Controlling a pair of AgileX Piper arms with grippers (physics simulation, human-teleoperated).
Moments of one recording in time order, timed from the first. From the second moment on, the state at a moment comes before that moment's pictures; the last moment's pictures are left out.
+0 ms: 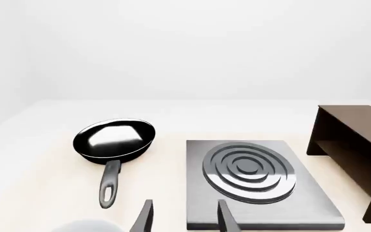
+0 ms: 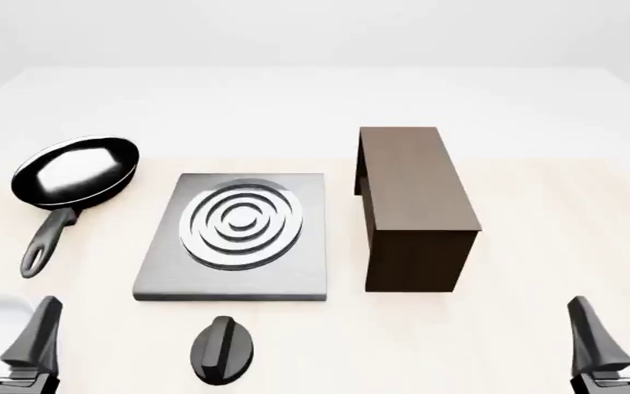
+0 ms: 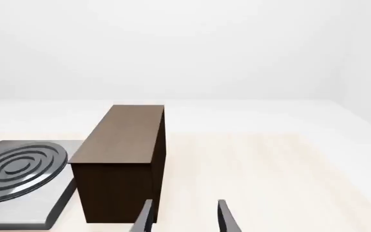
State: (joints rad) left arm 0.00 0.01 0.00 0.00 0.00; right arm 0.00 0.01 0.00 0.00 0.00
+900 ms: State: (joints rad) left arm -0.07 0.37 -0.30 0.08 -0.06; right arm -0.04 0.01 0.00 0.00 0.00
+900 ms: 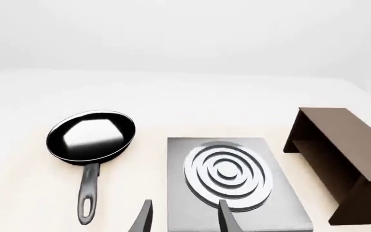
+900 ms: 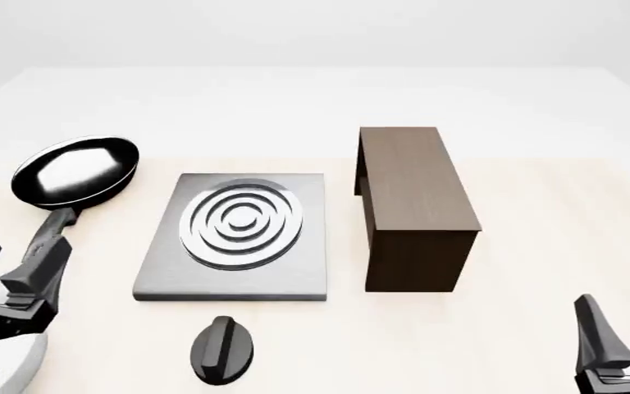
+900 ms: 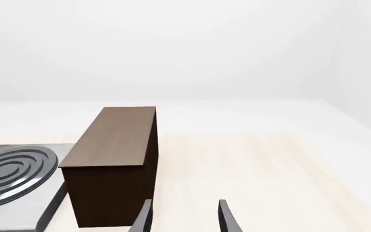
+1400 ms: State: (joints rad) left arm -0.13 0.57 -0.47 0.21 -0.02; right arm -0.05 0.00 0.00 0.00 0.00
